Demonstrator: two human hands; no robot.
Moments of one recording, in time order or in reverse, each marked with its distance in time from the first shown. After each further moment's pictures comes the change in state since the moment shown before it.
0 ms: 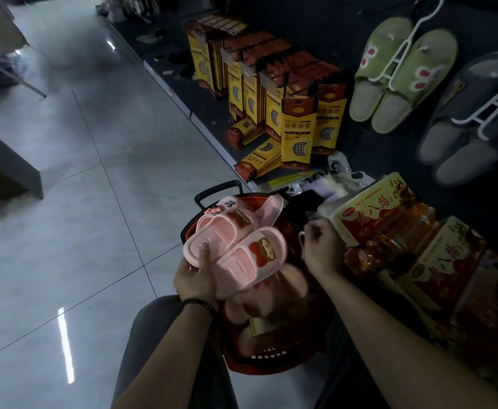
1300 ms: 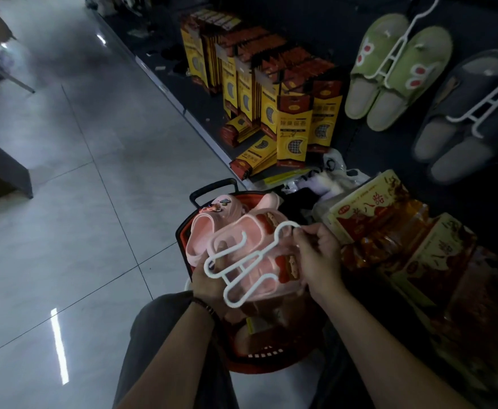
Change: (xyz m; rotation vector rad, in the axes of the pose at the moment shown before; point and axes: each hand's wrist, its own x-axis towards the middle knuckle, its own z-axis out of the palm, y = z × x) left_hand -0.010 -0.004 0.010 -0.080 -0.424 -0.099; right_hand -0.047 -0.027 -0.016 0.656 -0.048 0.053
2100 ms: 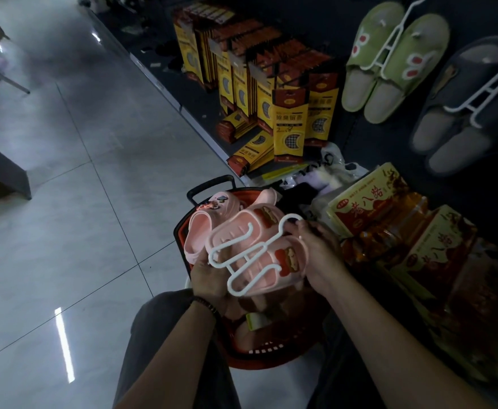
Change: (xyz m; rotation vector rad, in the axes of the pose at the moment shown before) left_hand -0.004 -0.002 0.009 -0.073 0.032 0.035; right_hand 0.021 0.010 -0.010 0.170 -0.107 0.343
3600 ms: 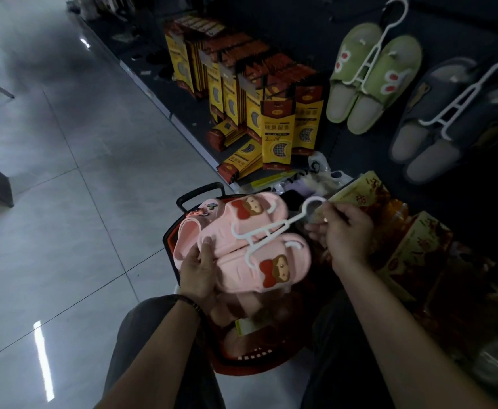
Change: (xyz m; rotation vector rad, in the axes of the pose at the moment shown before) left_hand 0.011 0.016 0.003 -0.067 -0.105 -0.093; right_hand -0.011 -0.071 -0.023 -0.161 0.331 -0.322
